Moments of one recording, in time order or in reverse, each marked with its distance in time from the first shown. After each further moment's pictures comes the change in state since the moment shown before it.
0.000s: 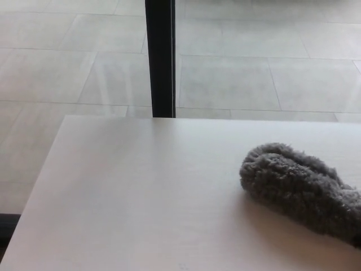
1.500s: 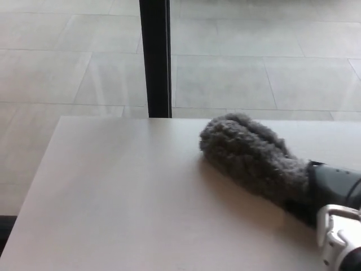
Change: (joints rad) left_arm 0.014 0.005 0.020 0.004 -0.026 0.000 -0.038; right_arm -0.229 0.400 0.038 -0.078 0.061 0.444 0.282
